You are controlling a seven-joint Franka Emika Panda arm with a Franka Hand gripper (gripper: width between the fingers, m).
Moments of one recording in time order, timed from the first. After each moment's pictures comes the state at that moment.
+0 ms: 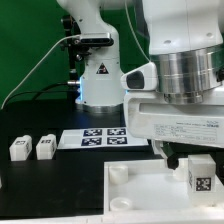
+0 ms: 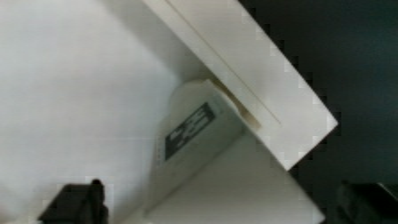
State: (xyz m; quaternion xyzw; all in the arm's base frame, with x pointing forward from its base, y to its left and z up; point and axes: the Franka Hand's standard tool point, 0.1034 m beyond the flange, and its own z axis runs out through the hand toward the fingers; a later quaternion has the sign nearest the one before) arm 0.633 0.111 0.073 -0.97 0.22 -0.02 0.05
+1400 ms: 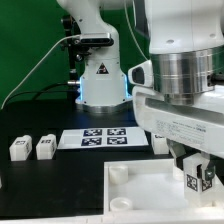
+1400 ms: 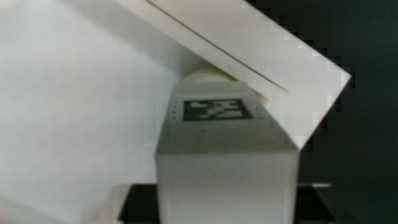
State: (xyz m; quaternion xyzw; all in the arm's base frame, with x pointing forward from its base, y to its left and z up) arm 0.636 0.107 0.075 -0.83 0.55 0.01 0.04
